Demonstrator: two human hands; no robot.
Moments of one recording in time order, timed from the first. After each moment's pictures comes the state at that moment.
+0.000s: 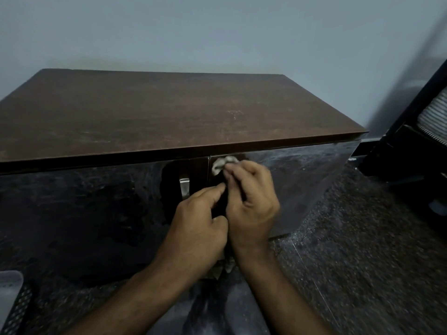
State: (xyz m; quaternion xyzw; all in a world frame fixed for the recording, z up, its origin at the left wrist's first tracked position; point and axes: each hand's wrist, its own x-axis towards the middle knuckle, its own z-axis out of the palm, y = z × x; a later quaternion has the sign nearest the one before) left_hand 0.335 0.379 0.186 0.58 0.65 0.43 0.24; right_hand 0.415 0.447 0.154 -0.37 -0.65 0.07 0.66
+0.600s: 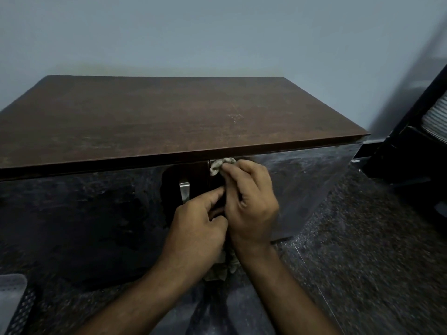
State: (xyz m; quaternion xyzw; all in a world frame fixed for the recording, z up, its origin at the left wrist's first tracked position) left_hand 0.338 0.378 0.190 0.52 0.62 0.49 0.33; right_hand 0.413 0.455 0.155 -0.35 -0.68 0.00 0.65
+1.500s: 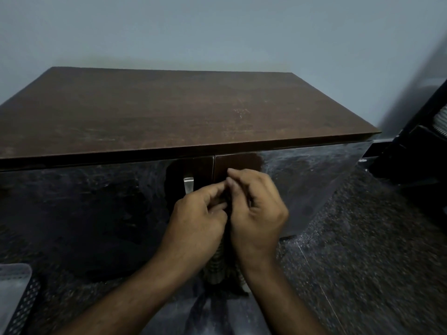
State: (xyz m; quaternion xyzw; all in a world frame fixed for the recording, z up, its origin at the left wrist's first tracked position) left_hand 0.332 0.385 0.183 0.50 0.62 0.50 0.34; right_hand 0.417 0.436 0.152 -0.38 -0.64 0.16 0.65
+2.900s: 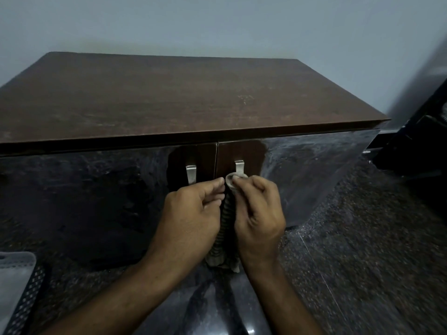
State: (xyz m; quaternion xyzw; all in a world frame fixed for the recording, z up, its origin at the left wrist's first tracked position) left_hand 0.327 0.371 0.178 0.50 0.67 0.49 0.26; right_hand 0.430 0.435 0.107 -0.37 -0.69 0.07 0.62
